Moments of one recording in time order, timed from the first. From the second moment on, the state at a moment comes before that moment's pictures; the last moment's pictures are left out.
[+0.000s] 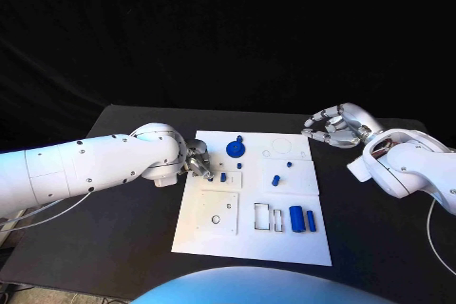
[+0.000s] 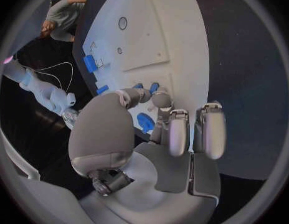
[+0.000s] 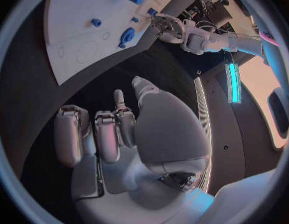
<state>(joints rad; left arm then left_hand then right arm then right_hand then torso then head) 1.17 -0.86 -0.07 1.57 -1.10 0.11 -0.56 1.15 -0.28 0.81 0.24 0.39 0.87 0.06 0.79 0.71 1.32 -0.03 1.01 0.74 1.47 -0.08 1.54 1.31 0.05 1.44 0.03 1.48 1.31 1.27 -0.88 -0.16 1.52 -0.87 -0.45 0.06 1.34 -0.15 0.20 0.27 0.27 0.88 0.15 0.20 0.58 1.44 0.07 1.42 1.31 1.47 0.00 1.54 1.31 0.03 1.47 0.11 1.41 1.31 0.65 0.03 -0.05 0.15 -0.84</state>
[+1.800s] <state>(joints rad) 1.16 -0.90 -0.03 1.57 -1.03 0.04 -0.53 0.97 -0.21 0.41 0.29 0.38 0.80 0.09 0.67 0.65 1.19 0.01 0.85 0.55 1.47 -0.06 1.46 1.31 0.07 1.33 0.05 1.37 1.23 1.27 -0.88 -0.16 1.51 -0.87 -0.45 0.06 1.34 -0.15 0.20 0.27 0.27 0.88 0.15 0.20 0.58 1.44 0.07 1.41 1.31 1.47 0.00 1.54 1.31 0.03 1.46 0.11 1.40 1.31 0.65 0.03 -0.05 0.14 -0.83</state>
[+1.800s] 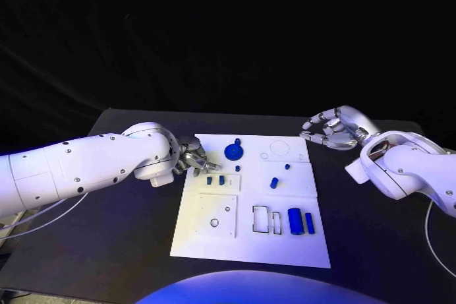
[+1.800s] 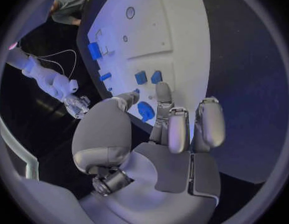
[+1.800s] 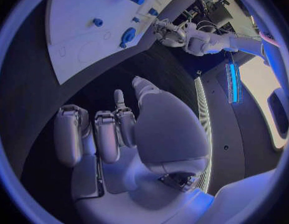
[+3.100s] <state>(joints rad) 1.14 -0.74 -0.08 1.46 -1.51 -0.23 -0.06 1.51 -0.29 0.43 0.23 0.38 0.75 0.14 0.51 0.33 0.84 0.10 0.58 0.23 1.18 0.03 1.16 0.82 0.17 0.95 0.13 0.94 0.76 1.26 -0.89 -0.16 1.52 -0.87 -0.45 0.07 1.34 -0.15 0.19 0.27 0.27 0.88 0.15 0.20 0.58 1.44 0.07 1.41 1.31 1.47 0.00 1.54 1.31 0.03 1.46 0.11 1.40 1.31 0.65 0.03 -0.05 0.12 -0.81</state>
